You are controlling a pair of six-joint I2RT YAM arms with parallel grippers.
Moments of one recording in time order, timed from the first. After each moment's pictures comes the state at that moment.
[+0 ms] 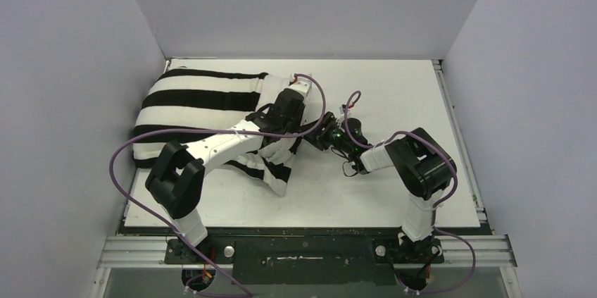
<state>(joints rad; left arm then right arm) -0.74 1.72 1.27 -0.22 -0.31 -0.23 0.52 1.86 0.70 0.88 -0.31 1.25</state>
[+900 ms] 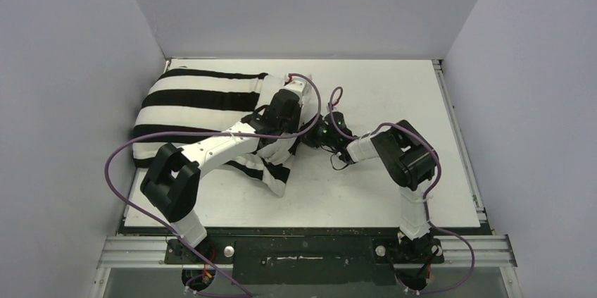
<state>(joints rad) -0.73 1.68 1.22 -0.18 -0.26 -0.28 0.57 2.00 0.90 0.66 -0.27 1.18</state>
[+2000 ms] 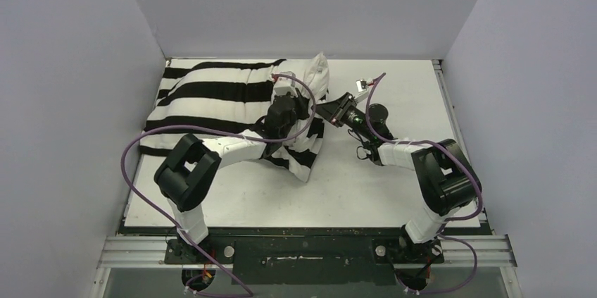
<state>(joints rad) -0.71 1.82 1.10 0.45 -0.33 -0.50 0.38 1.66 0.72 0.99 -0.55 1.07</state>
